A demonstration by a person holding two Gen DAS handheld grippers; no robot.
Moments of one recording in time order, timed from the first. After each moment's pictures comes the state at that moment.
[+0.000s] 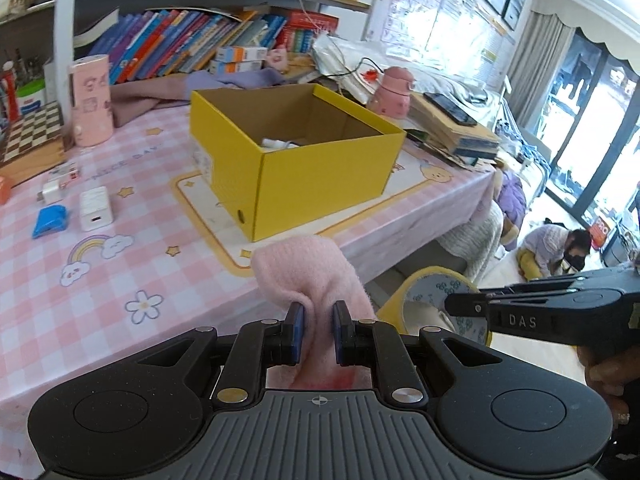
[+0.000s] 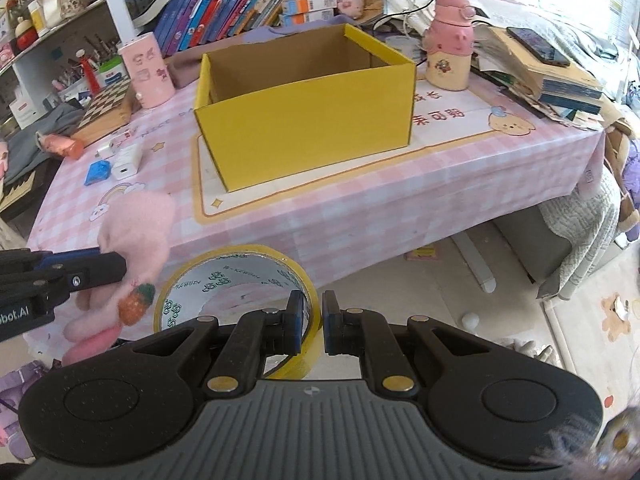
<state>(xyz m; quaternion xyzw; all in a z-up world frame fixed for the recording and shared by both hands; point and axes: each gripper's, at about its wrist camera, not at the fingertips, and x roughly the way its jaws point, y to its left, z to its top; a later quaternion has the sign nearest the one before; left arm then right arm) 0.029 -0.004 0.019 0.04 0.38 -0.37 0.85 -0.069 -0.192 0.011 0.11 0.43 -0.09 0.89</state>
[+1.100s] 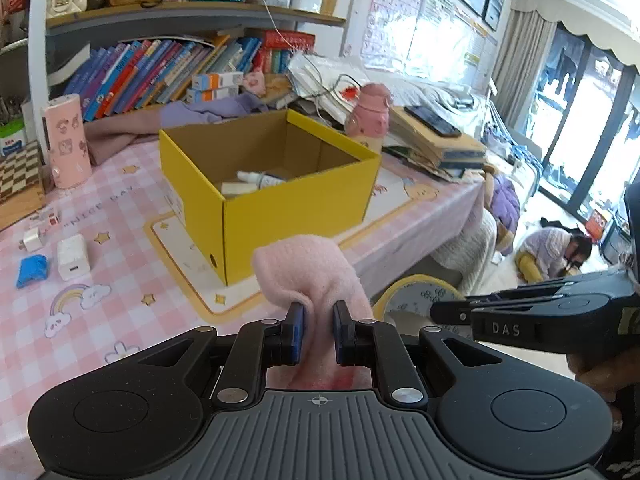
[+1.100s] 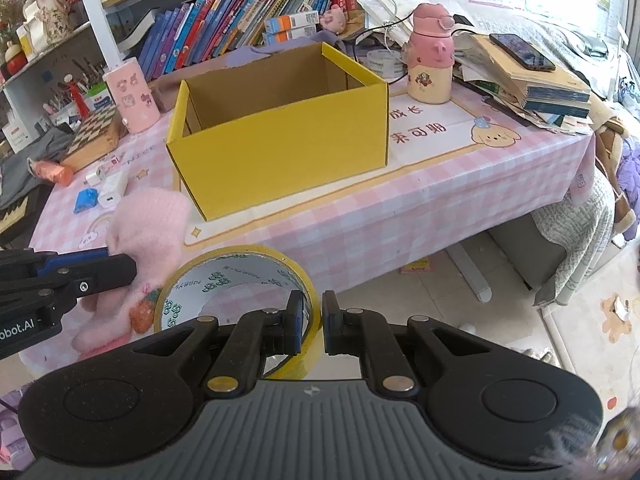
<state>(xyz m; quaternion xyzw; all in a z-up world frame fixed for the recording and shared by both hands) 0.036 -0.040 0.036 0.05 0.35 -0.38 0.86 -0.065 -0.218 0.019 0.13 0.41 -0.10 0.90</state>
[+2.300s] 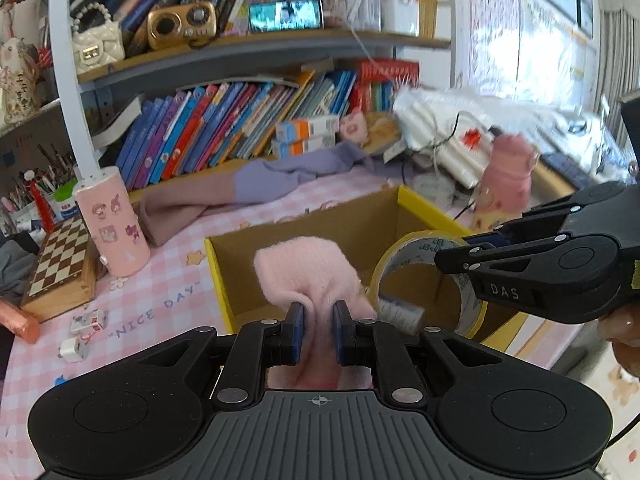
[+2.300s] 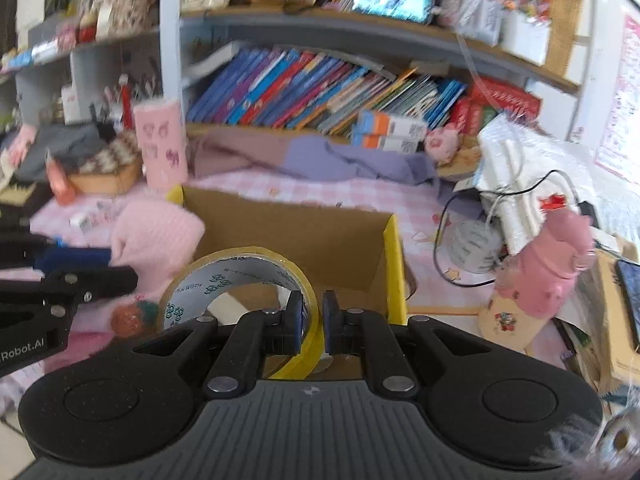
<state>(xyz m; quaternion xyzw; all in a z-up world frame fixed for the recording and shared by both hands) 0.176 -0.158 0.040 0.10 0.30 -0.21 0.92 0.176 -0.314 0.044 -0.06 0.33 0.07 0.94</state>
